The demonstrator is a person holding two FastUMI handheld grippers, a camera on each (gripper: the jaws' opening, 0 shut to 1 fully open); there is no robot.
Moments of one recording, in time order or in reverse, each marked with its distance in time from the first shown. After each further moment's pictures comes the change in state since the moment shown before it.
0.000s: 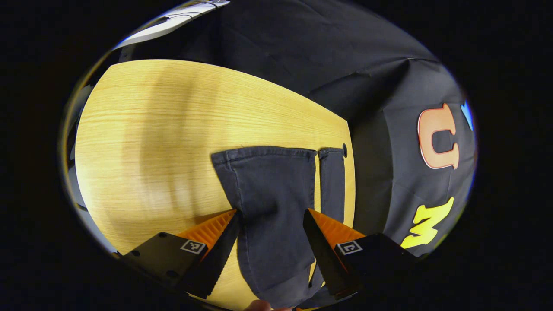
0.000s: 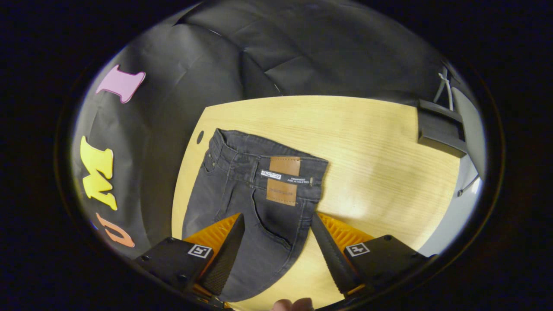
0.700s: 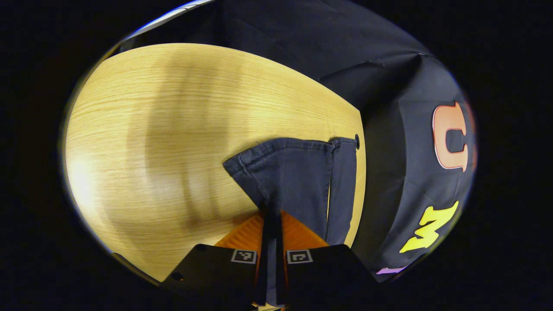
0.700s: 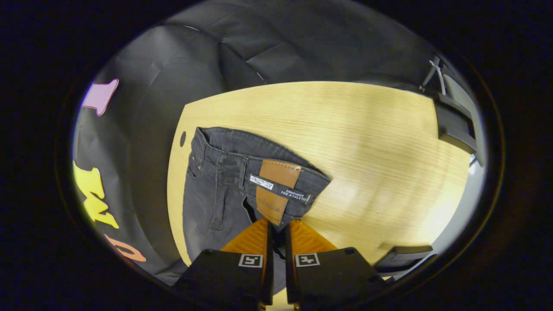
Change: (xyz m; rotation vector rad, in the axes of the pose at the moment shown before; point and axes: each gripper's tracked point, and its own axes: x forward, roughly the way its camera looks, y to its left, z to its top) left arm 0.020 0.001 -0.012 -0.002 0.098 0.060; right arm 0.015 0.004 0.005 0.099 0.103 -0.083
